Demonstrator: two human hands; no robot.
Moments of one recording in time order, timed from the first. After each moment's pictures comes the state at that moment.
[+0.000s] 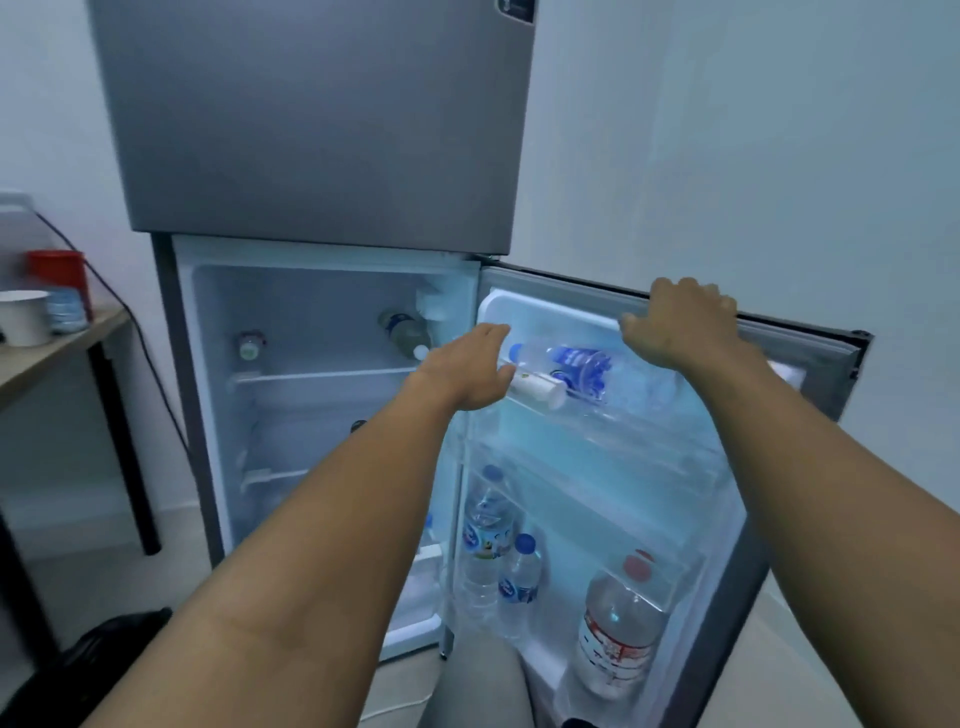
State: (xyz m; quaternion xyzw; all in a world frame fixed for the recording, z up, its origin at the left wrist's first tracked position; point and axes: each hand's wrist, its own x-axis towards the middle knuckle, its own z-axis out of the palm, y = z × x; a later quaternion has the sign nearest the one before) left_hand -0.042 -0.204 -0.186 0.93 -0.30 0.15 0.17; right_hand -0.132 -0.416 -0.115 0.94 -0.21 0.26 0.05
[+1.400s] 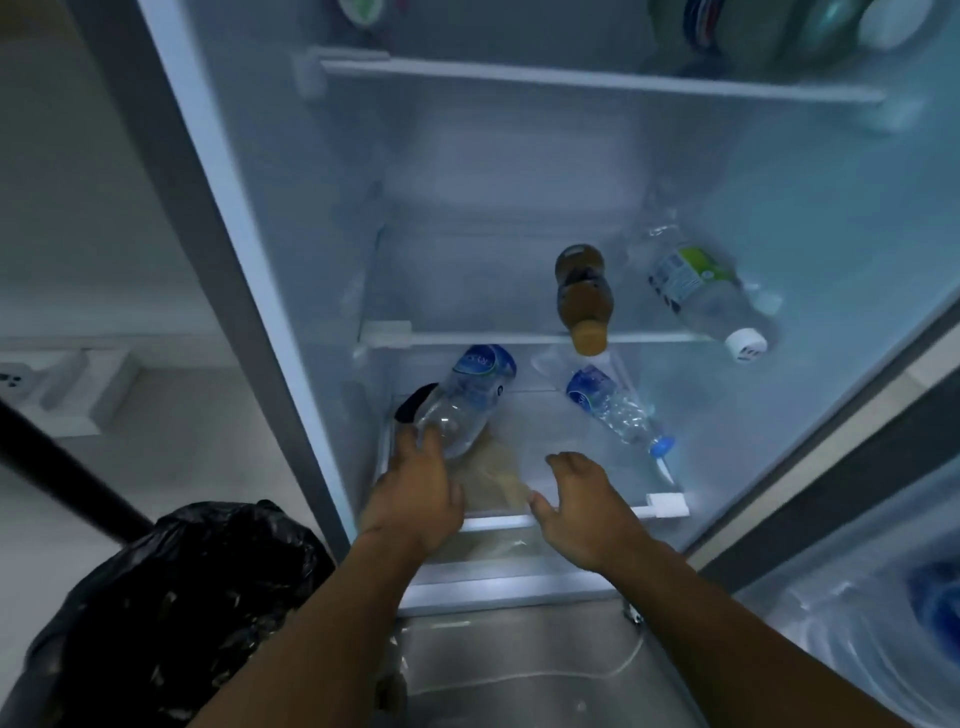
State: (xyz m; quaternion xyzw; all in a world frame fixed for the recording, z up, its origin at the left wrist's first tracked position) left_hand 0.192 0.049 -0.647 0.98 0.04 -0.01 0.20; right_hand 0.197 -0.153 -0.651 0.97 0.07 -0.07 -0.20
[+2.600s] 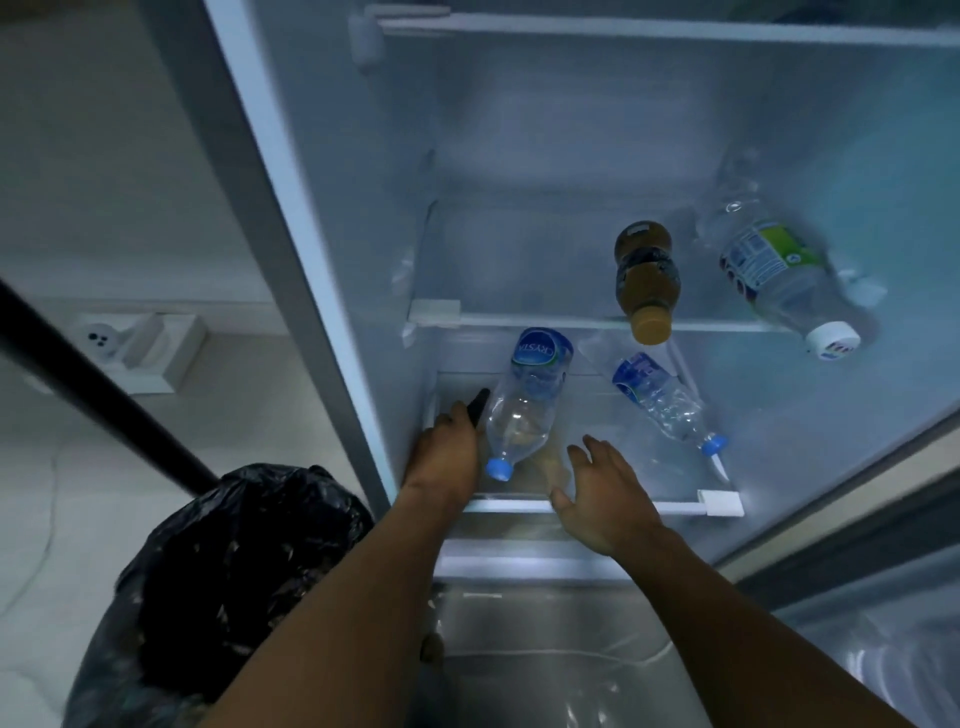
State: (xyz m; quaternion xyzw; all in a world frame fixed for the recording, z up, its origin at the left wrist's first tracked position) left_hand 0.232 0.059 -0.670 0.99 0.07 -0.02 0.12; right_hand 0.227 -0.137 -0.694 0.98 0.10 -0.11 -0.12
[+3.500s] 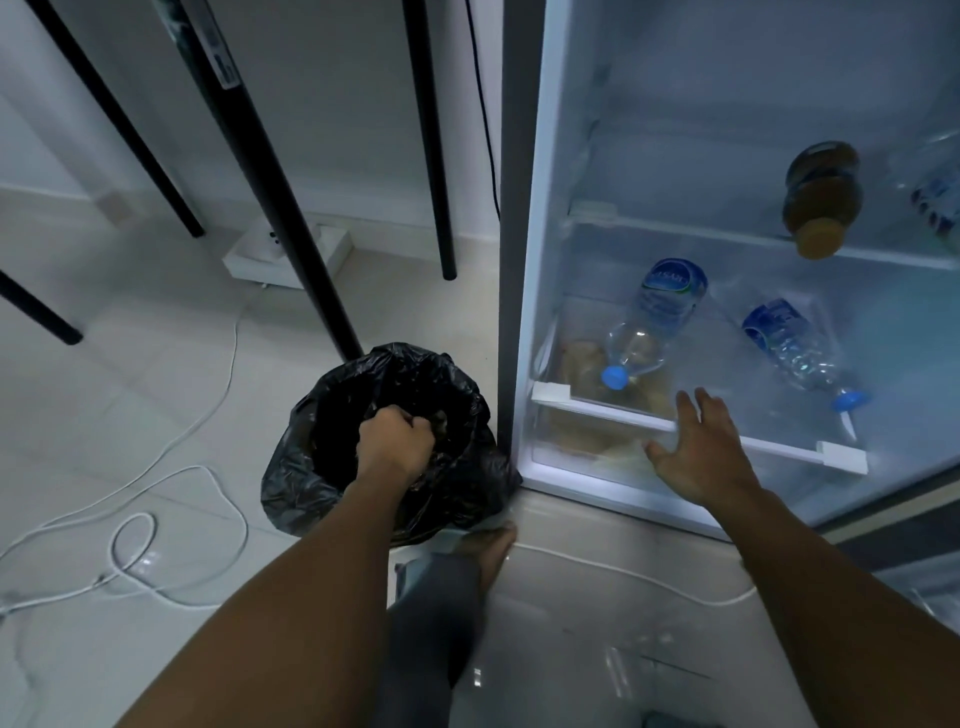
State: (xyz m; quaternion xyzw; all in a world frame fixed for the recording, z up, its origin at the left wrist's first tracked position) left_hand 0.046 0.184 -0.683 0.85 0.40 0.02 0.35; right_hand 0.183 -0.136 -0.718 0.98 0.11 -0.08 -0.15
